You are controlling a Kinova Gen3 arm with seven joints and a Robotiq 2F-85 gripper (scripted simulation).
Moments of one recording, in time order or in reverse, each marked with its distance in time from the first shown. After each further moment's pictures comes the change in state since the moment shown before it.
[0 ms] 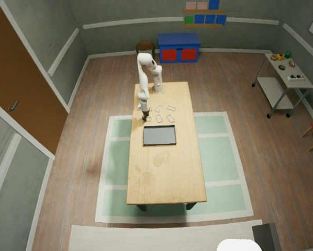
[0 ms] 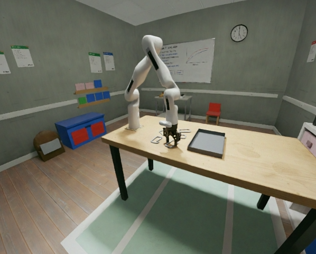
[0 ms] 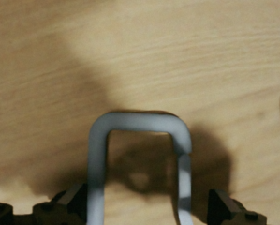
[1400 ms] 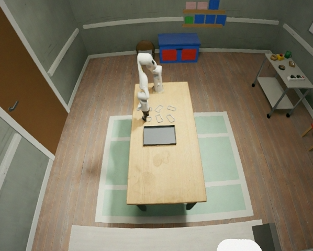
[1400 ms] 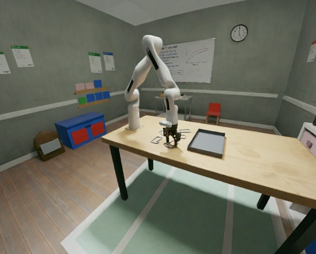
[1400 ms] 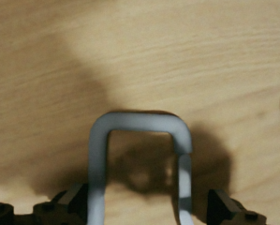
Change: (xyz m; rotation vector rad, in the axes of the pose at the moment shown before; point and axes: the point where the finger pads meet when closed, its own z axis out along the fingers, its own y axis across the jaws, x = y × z) arm 0.000 0.000 0.000 0.001 0.000 0.000
